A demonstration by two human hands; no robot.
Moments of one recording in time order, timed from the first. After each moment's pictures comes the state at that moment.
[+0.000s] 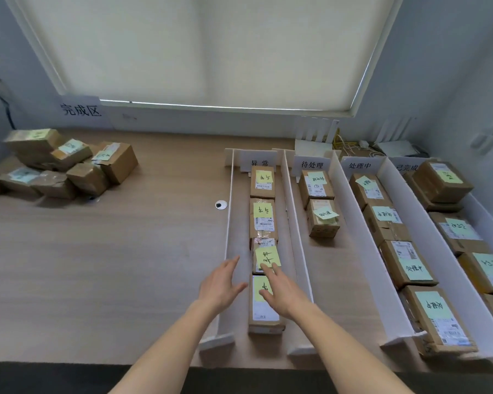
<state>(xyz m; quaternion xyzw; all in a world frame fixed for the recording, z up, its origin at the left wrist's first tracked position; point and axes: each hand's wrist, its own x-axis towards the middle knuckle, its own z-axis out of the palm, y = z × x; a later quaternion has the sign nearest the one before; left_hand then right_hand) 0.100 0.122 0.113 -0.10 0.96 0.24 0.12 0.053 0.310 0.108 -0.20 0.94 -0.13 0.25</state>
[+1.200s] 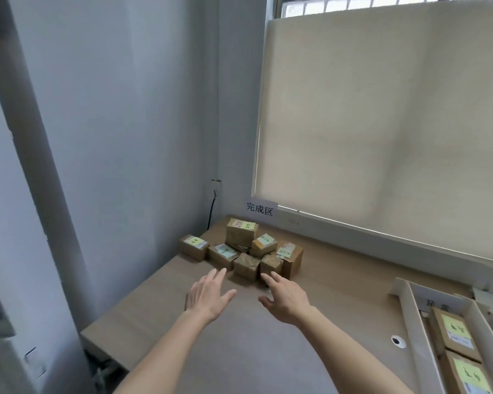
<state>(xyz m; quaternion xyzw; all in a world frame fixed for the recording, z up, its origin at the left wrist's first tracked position) 0.350 -0.450 0.329 -0.32 0.93 0.14 -0.09 0.205 -0.289 0.343 -0.45 0.89 -0.06 0.06</state>
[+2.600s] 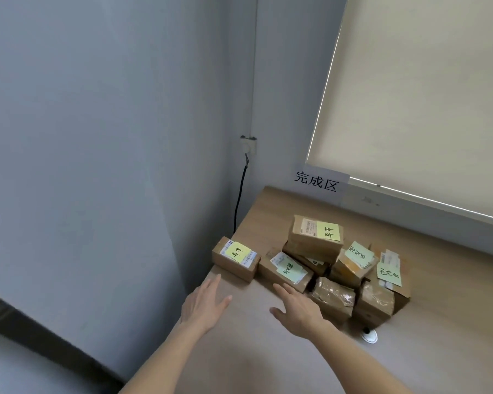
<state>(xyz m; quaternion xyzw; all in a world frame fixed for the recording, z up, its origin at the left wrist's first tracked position) 0.176 -0.970 0.164 -0.36 0.90 0.22 0.05 0.015 -0.783 0.158 -0.39 0.89 -0.03 0.23</state>
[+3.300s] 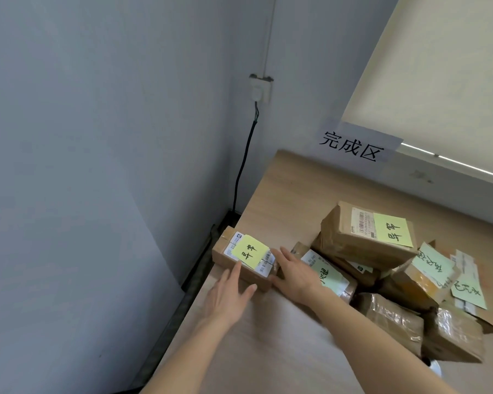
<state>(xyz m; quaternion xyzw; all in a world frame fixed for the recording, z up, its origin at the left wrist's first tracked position) 0.036 -1.085 -0.016 -0.35 0.87 0.34 0.08 -0.120 -0.961 0.018 -0.39 0.89 -0.03 0.25</state>
